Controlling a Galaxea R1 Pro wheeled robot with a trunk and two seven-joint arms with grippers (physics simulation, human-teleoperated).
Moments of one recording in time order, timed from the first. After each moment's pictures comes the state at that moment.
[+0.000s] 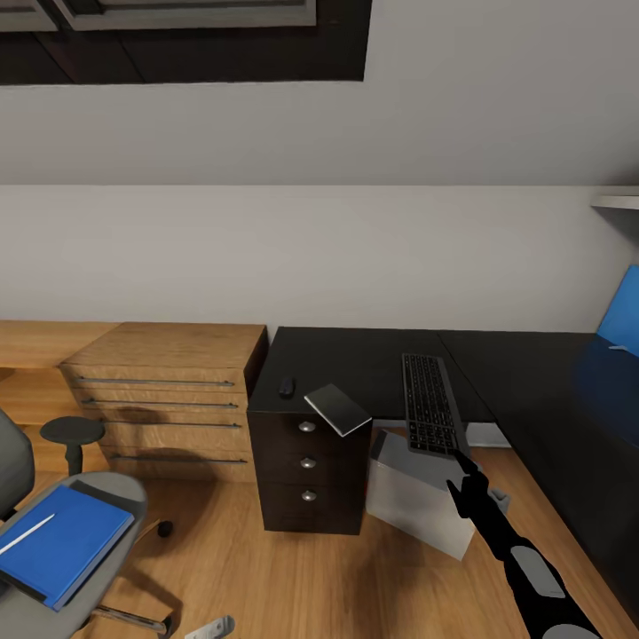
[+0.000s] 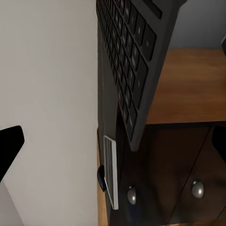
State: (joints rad) left arm -0.21 -0.09 0.16 -0.44 0.17 -0.06 -0.02; right arm -0.49 -0.08 -0.48 -0.58 -1.09 0.40 0.56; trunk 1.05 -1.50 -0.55
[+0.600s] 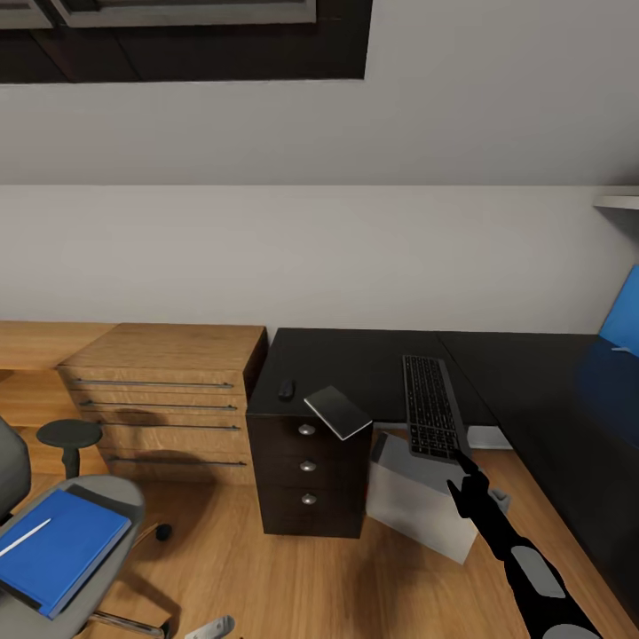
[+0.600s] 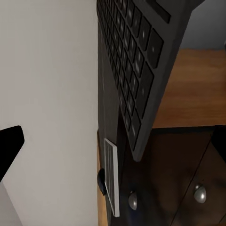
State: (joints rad) left arm -0.21 -0.09 0.16 -0.44 0.17 -0.06 -0.02; right arm -0.49 -0.08 -0.49 -0.58 -1.09 0.40 0.56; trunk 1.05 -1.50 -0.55
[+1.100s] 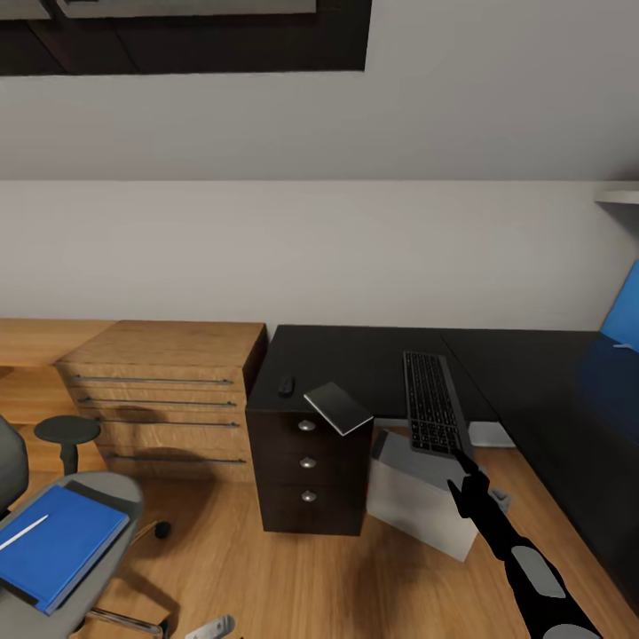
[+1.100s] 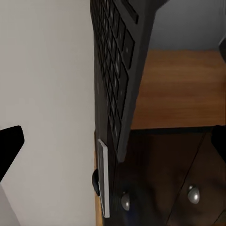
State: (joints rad) left arm -0.21 -0.10 0.16 -0.44 0.17 -0.06 -0.02; right arm -0.49 -0.08 -0.49 -0.58 -1.09 0.40 0.56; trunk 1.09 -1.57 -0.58
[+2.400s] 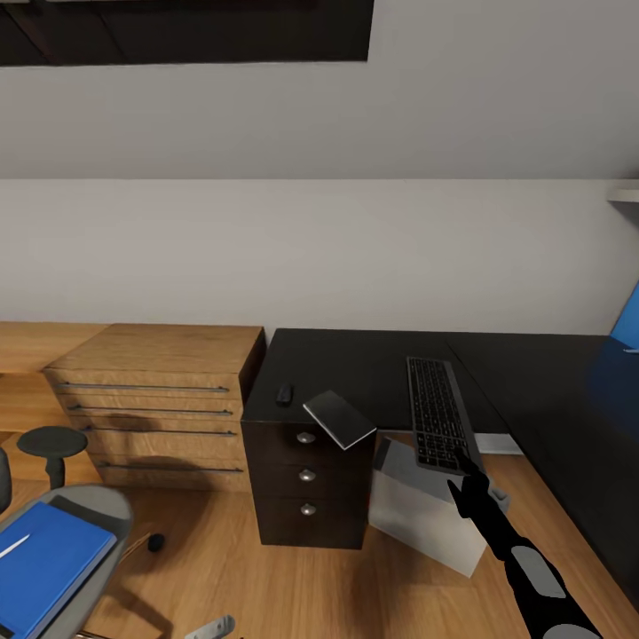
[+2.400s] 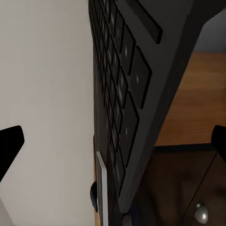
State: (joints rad) left arm -0.21 -0.10 0.16 -0.44 0.17 -0.06 -0.02; right arm -0.49 -0.08 -0.48 -0.58 -1.09 0.40 0.56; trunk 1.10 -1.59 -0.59
